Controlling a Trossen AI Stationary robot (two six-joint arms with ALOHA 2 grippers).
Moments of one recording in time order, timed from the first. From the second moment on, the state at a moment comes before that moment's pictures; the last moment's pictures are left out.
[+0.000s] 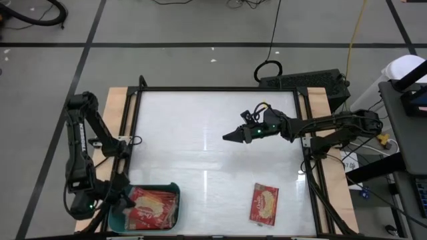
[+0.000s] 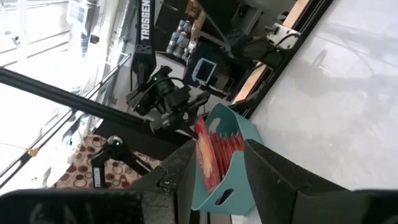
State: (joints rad) left arm -1.38 1.14 0.86 -0.78 -0.54 -2.07; right arm -0.09 1.31 0.69 0.55 -0.28 1.13
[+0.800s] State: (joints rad) left arm -1.38 0.88 0.86 -0.89 -0.35 -1.95; right arm -0.02 1.31 0.69 0.53 -0.15 1.08
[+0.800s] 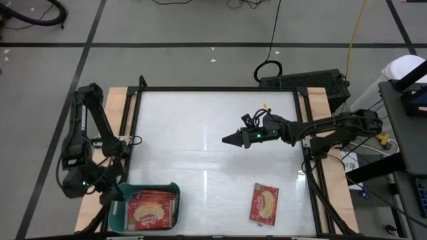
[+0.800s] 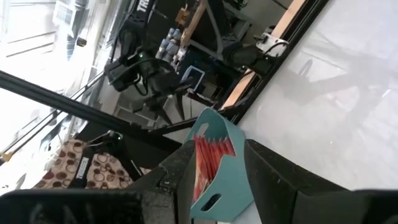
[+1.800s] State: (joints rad) left arm -0.73 0.76 0.86 -0.66 -0.41 -1.44; right arm 0.20 1.00 0.69 -0.47 -0.35 1.34
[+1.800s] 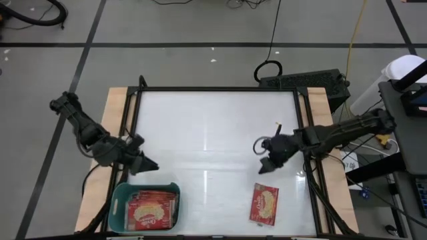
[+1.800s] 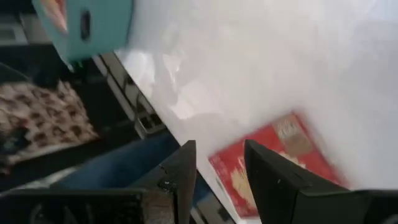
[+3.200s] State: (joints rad) left arm -0.46 1.08 0.86 -0.35 -0.27 -1.31; right arm 0.25 1.56 0.69 -0.25 -0.49 1.09
